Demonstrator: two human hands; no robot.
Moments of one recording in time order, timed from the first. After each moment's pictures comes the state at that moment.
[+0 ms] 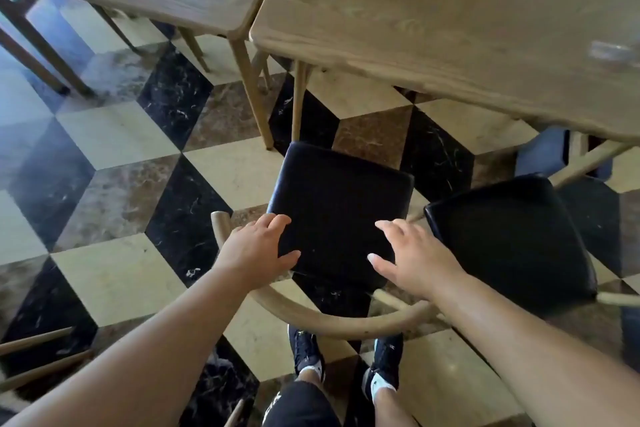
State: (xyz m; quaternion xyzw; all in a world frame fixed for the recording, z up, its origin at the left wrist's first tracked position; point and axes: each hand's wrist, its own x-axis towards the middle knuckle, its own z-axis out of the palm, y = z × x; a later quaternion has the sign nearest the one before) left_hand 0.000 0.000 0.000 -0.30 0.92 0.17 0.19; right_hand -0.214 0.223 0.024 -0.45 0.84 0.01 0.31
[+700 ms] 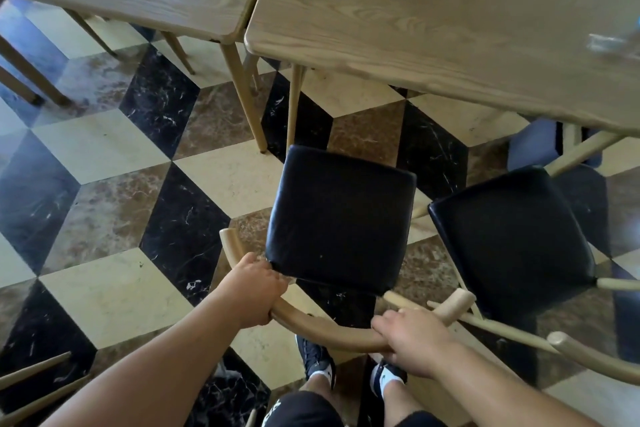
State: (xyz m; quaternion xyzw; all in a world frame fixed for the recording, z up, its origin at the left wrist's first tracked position) left_hand 0.041 -0.035 -0.037 0.02 0.93 0.01 0.37; right_hand -0.128 0.245 -0.017 -0.53 0.70 0.18 0.43
